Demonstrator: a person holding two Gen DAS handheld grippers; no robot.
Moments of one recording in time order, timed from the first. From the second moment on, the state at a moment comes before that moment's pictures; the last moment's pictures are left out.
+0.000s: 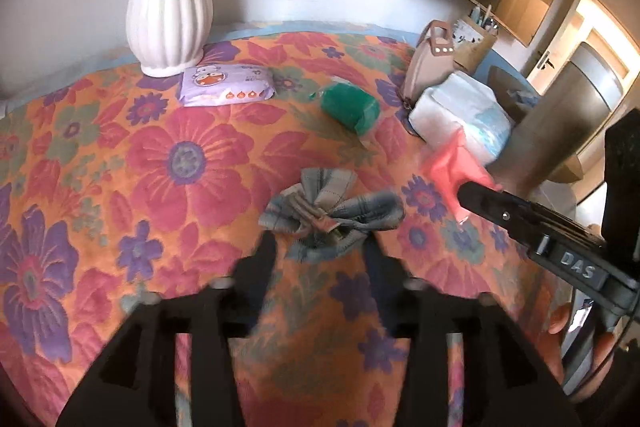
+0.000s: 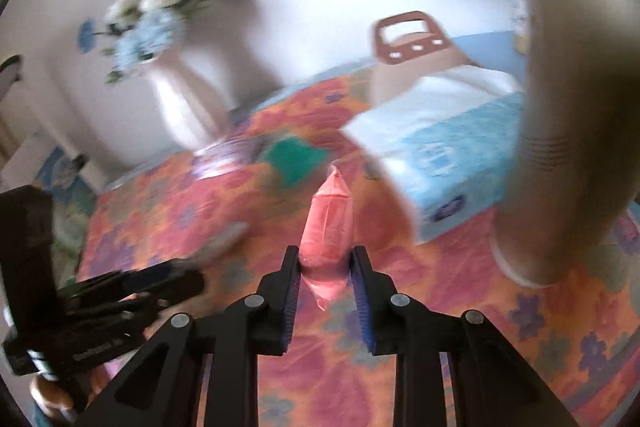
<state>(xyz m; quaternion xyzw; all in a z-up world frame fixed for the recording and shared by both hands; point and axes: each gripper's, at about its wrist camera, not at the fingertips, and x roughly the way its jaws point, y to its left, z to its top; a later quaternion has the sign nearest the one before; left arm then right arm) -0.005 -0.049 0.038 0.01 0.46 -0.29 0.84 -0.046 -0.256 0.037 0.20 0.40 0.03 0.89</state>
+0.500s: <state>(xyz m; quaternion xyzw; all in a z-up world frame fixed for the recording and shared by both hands) 0.018 -0.084 0.019 0.01 0.48 -0.25 0.84 -0.063 -0.276 0.023 0.22 0.45 0.04 0.86</state>
